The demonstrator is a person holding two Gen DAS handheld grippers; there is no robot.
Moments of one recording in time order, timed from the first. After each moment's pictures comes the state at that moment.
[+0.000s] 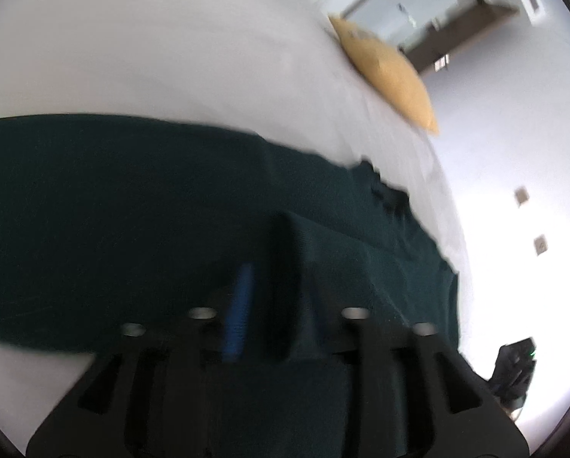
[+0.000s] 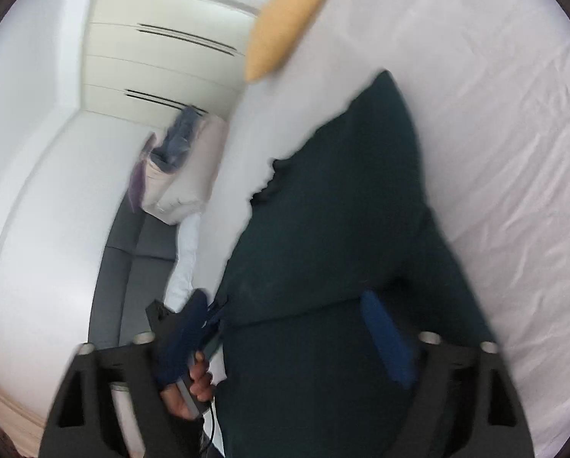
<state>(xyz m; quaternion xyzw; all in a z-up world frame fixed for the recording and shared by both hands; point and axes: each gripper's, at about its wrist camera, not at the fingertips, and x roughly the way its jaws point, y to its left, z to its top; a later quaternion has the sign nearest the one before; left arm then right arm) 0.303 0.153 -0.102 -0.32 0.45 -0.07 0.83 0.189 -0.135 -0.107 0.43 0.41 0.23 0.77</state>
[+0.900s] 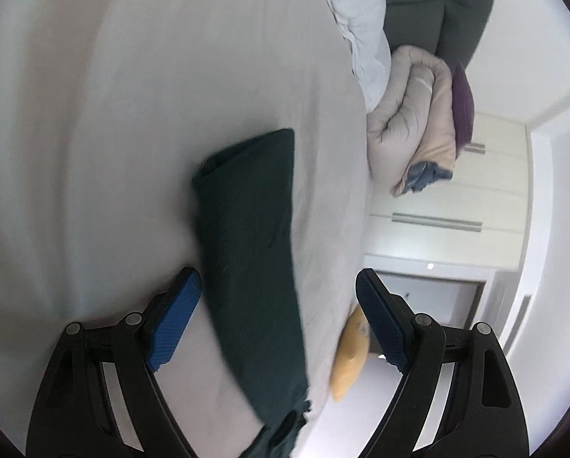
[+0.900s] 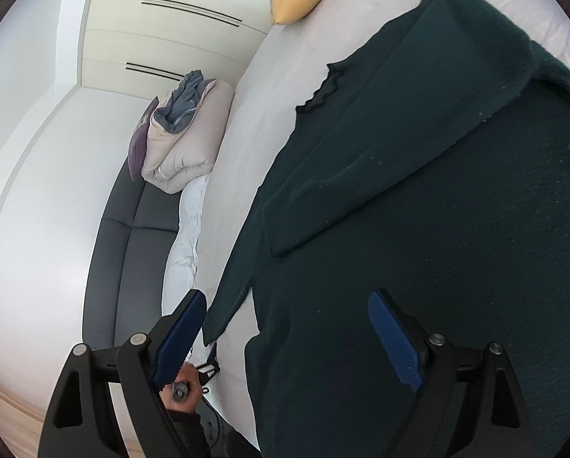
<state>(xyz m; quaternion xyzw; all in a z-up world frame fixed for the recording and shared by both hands) 0.078 0.464 -0.167 -0.74 0.15 0.15 0.64 0.138 0.005 -0.089 0.42 0.44 0.25 0.75</state>
